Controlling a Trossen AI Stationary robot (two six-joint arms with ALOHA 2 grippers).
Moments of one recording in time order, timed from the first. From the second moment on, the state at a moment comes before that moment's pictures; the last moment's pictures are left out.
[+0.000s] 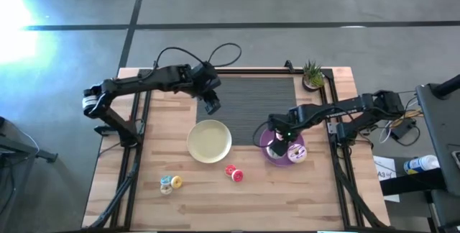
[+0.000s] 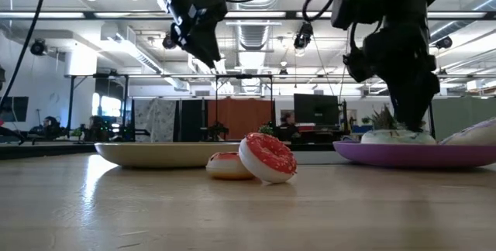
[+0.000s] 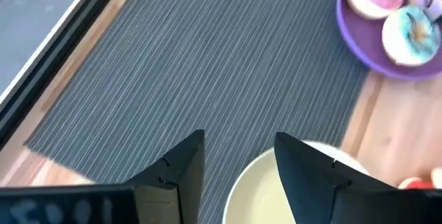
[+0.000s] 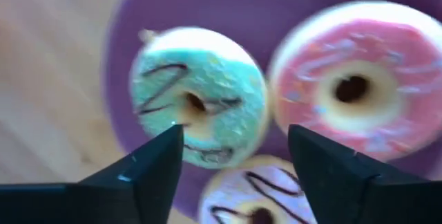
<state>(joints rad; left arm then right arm) 0.33 1.51 1.39 -0.81 -0.01 -0.16 -0.01 1.45 0.87 -0.83 -0.16 0.77</state>
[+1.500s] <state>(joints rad) -0.98 1.33 0.81 -0.85 -0.18 -1.05 0.03 1.34 1.01 -0.82 0.34 0.33</state>
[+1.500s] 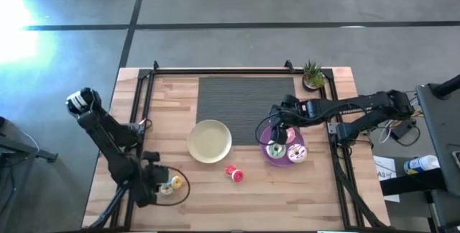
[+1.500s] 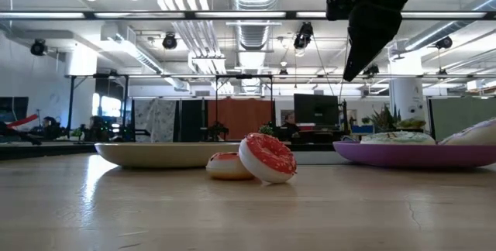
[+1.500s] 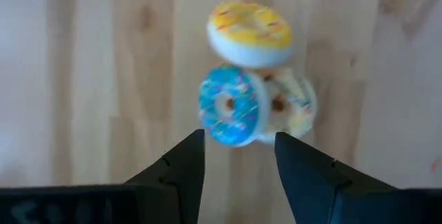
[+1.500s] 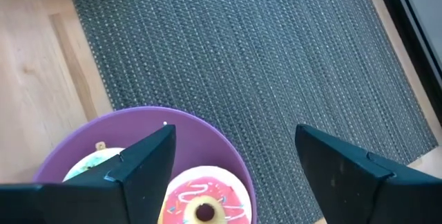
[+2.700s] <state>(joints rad) -0.78 1.26 0.80 -1.08 -0.23 -0.94 0.01 1.34 1.01 -0.81 0.34 0.28</state>
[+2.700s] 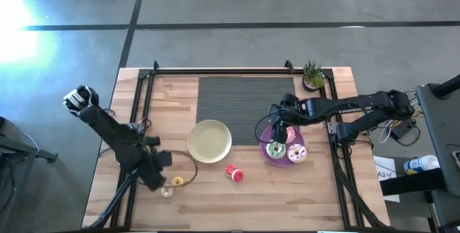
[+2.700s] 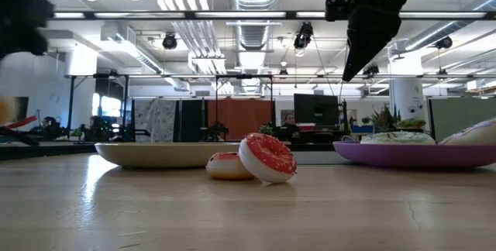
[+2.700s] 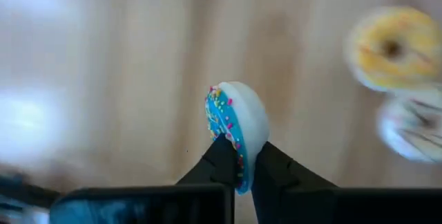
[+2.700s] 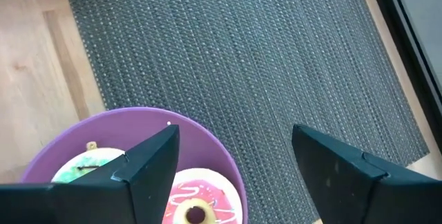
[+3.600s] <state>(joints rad) -0.19 1.42 0.73 -0.48 -0.41 0.34 -0.02 1.34 1.01 -0.83 0.34 0.33</state>
